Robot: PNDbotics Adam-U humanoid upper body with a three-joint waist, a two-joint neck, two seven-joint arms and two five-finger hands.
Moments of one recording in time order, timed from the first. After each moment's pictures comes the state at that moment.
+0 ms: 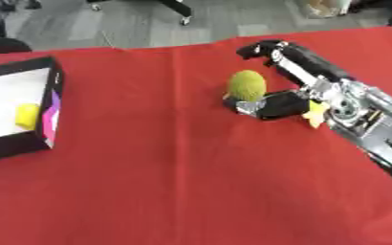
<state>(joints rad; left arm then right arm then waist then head) -0.71 0.70 -0.26 -1.30 -0.28 0.25 -0.06 -0.25 -1.04 0.27 -1.99 0.15 0.28 0.07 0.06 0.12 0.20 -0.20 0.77</state>
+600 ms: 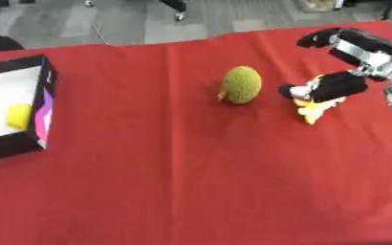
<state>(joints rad) -0.69 0.70 -0.24 -1.35 -0.24 0.27 -0.03 -0.11 -1.19 0.10 -1.99 0.10 0.43 0.20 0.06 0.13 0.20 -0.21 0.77</state>
